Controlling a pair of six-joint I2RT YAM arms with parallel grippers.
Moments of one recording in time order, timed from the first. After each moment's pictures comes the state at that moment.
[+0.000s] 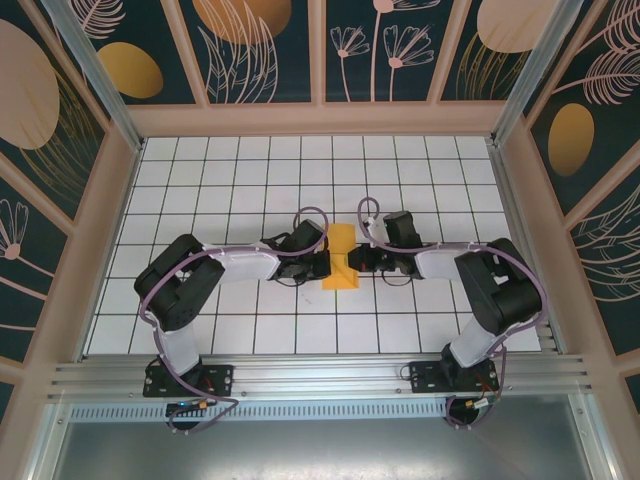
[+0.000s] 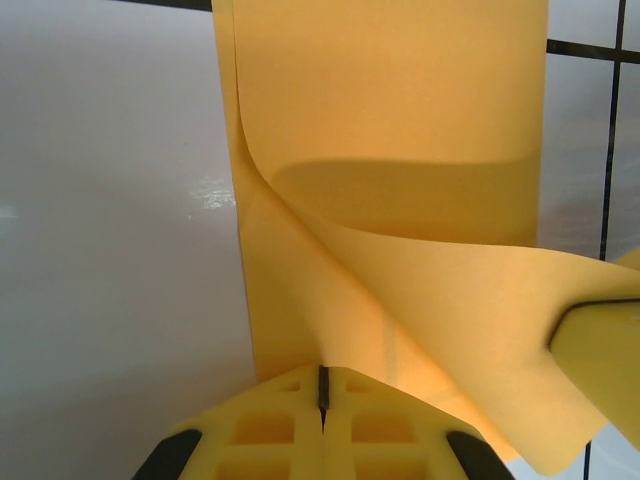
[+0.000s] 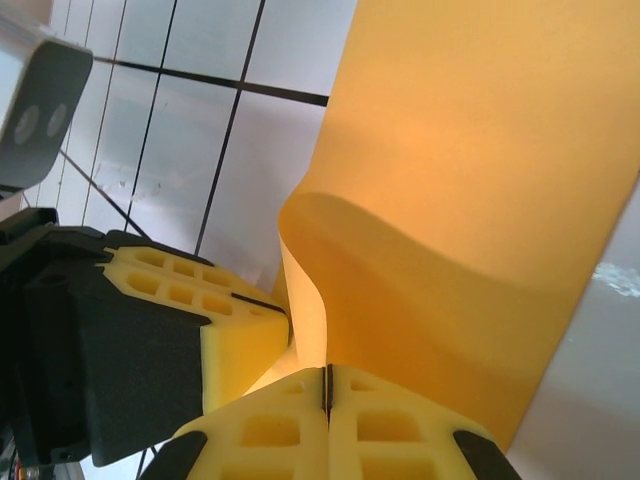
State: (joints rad) left arm -0.80 1.84 0.97 -0.12 0.15 -0.87; right arm 0.44 1.65 0.65 0.15 -0.66 0.41
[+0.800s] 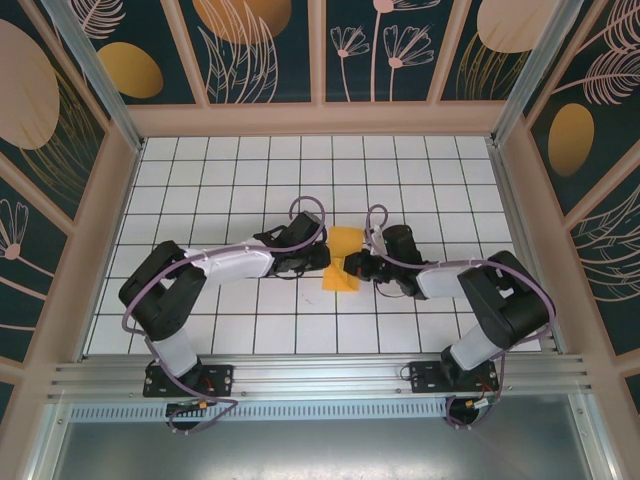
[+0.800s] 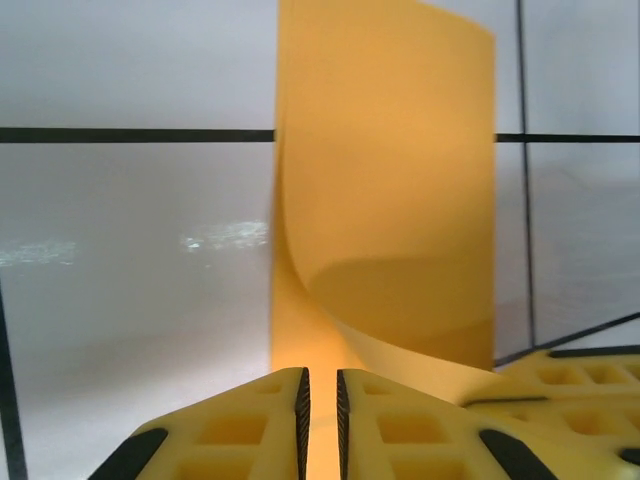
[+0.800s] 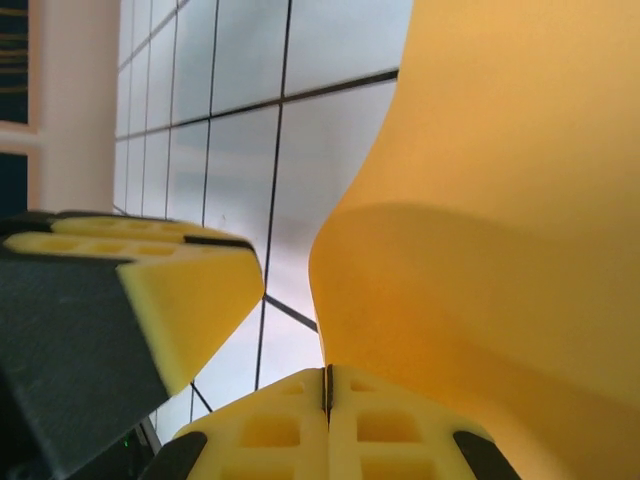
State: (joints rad) left arm -0.80 1.74 1.01 -0.20 0.07 -0.85; right arm 0.53 1.55 0.47 0.44 -0.56 0.84
